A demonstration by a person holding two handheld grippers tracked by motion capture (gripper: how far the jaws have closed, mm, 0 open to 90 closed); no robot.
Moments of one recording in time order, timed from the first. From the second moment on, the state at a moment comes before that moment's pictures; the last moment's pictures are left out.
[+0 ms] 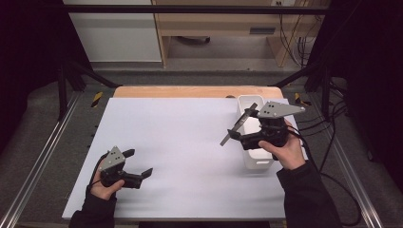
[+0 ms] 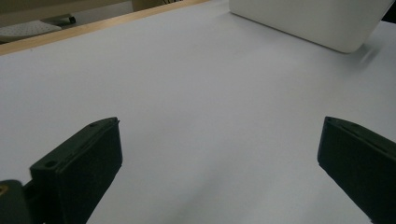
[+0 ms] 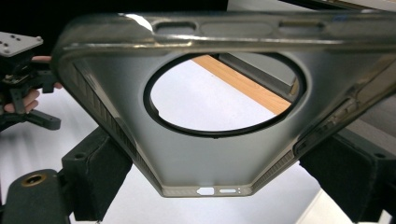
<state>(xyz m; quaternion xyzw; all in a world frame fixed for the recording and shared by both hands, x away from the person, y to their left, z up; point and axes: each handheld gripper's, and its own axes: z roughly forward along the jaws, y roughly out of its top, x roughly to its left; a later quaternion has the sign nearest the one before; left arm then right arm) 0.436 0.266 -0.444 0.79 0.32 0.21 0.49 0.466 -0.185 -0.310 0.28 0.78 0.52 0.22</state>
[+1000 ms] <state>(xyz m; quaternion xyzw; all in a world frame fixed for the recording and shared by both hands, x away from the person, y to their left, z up) 0.439 0.267 -0.447 0.79 0.32 0.20 0.48 0.507 -0.202 -0.297 0.39 0.73 0.49 0.27</state>
